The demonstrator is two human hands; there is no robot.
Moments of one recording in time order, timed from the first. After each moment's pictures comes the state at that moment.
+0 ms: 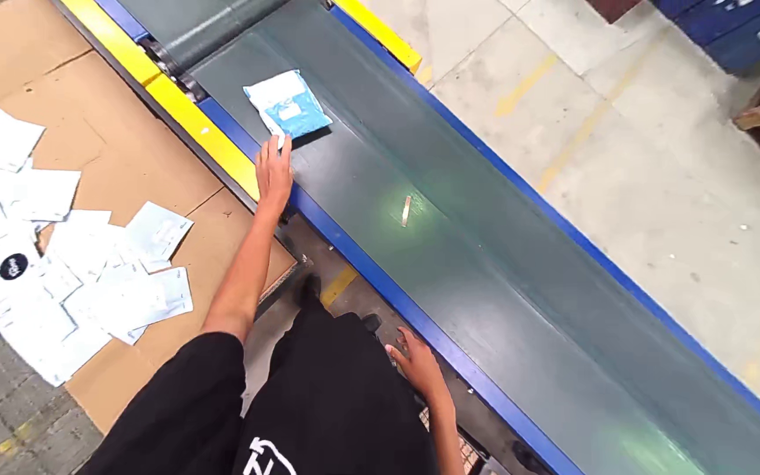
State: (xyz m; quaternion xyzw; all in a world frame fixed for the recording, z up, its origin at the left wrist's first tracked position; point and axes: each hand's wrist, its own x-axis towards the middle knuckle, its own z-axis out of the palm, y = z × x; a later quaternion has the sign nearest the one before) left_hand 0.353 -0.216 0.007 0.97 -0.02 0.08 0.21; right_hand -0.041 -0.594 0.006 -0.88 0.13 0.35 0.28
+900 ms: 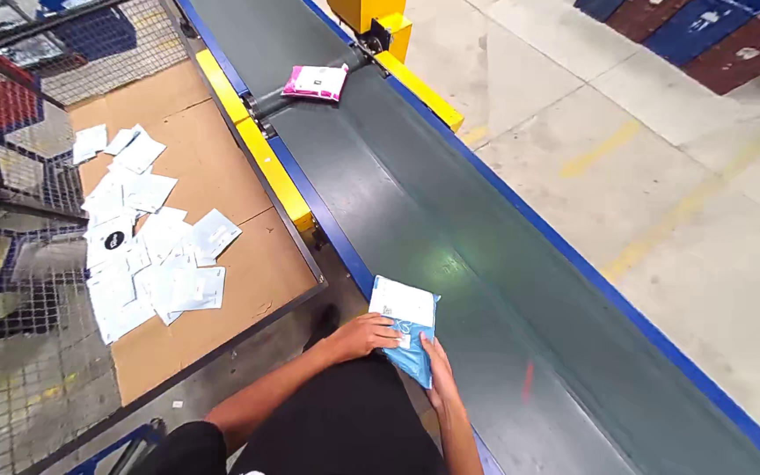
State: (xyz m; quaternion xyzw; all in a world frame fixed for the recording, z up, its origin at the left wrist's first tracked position) left_hand 0.087 -0.383 -0.012 0.80 -0.44 -0.04 0.40; right_hand 0.047 -0.616 0.002 -0.55 0.29 0.19 0.76
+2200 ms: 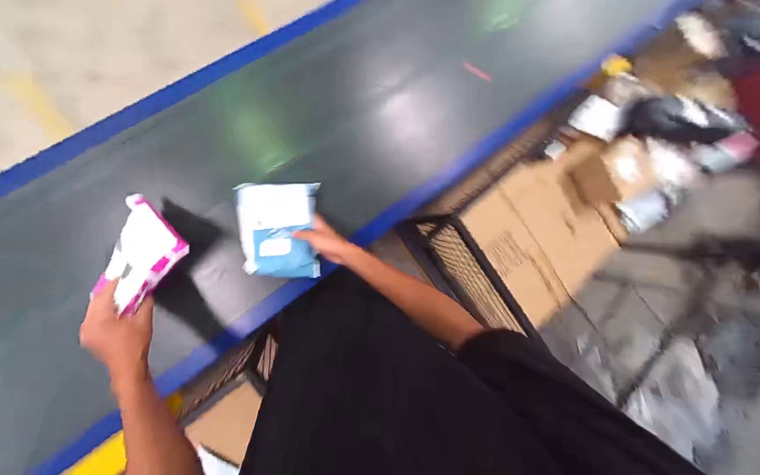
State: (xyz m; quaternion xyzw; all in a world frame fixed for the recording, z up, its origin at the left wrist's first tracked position) left_hand 0.388 -0.422 0.031 0.88 -0.43 -0.11 0.19; right_hand 0.055 -0.650 -0.001 -0.43 0.45 -0.18 0.76
